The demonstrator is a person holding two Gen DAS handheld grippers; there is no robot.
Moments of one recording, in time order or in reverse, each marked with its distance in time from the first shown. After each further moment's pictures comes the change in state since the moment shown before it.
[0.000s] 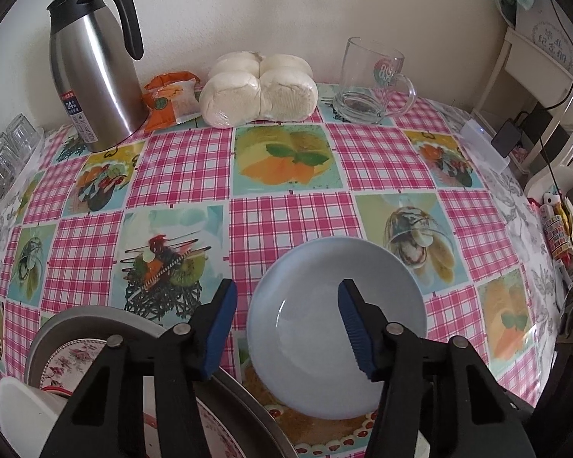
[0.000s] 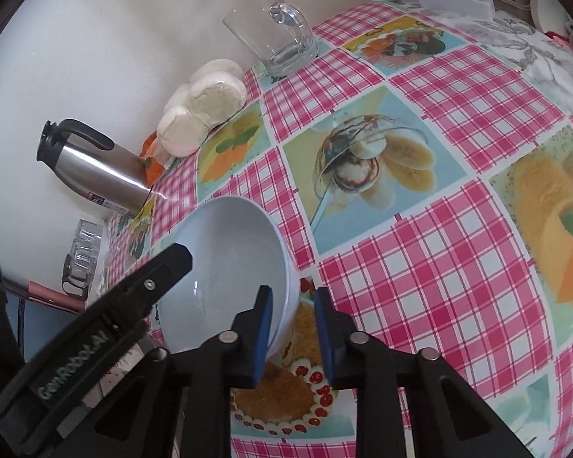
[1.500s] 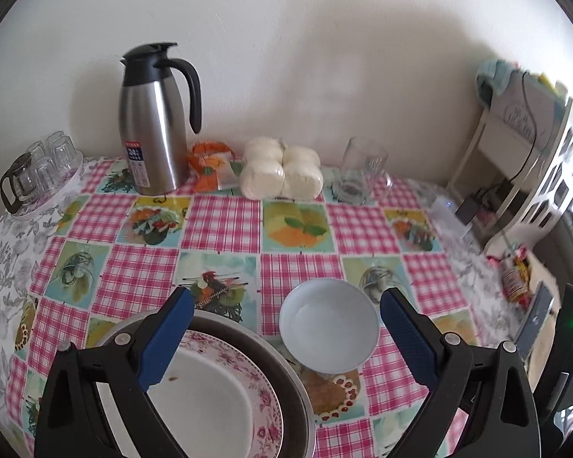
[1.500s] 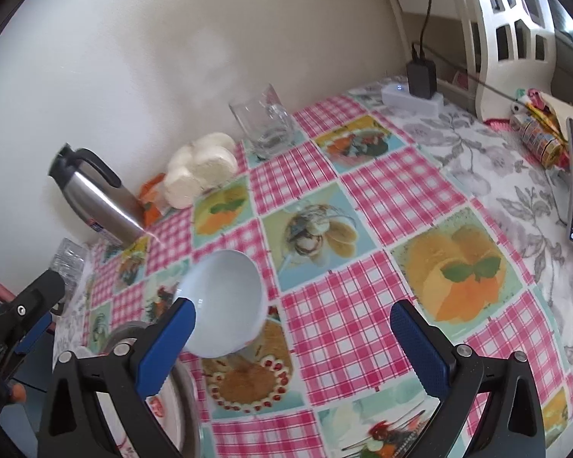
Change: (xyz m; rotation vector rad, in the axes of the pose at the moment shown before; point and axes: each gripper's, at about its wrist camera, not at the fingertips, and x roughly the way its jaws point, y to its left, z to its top) left arm -0.115 0.031 -0.010 -0.086 -0.222 -0.042; right arm -0.098 0.013 -0.008 -0.082 -0.216 -0.166
